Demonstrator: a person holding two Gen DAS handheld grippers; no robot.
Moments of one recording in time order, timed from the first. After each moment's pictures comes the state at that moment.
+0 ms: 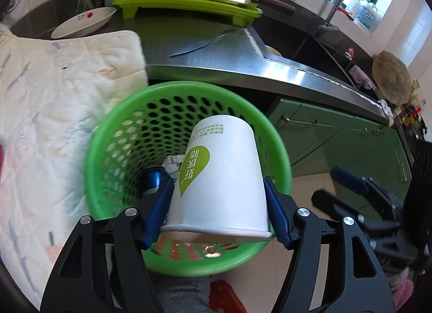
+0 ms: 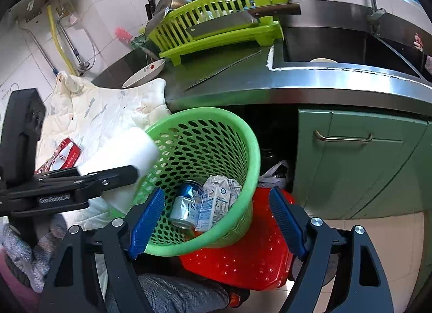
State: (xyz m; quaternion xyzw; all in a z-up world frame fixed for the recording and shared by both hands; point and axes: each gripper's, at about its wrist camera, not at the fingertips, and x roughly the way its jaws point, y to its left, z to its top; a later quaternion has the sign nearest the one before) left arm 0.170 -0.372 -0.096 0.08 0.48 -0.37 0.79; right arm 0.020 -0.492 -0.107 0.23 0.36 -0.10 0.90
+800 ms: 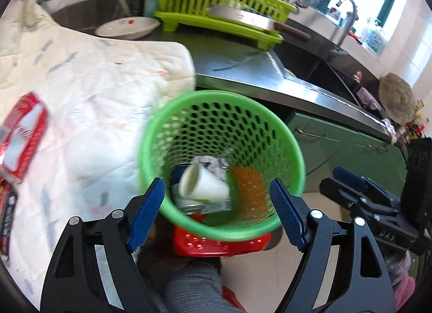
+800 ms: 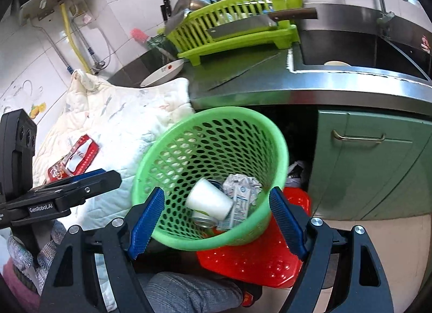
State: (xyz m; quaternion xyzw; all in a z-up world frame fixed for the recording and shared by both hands) left arm 0.156 -0.280 -0.069 0.05 0.45 -0.33 0.83; right arm 0.022 -0.460 -0.094 0.23 0.35 -0.07 0.90
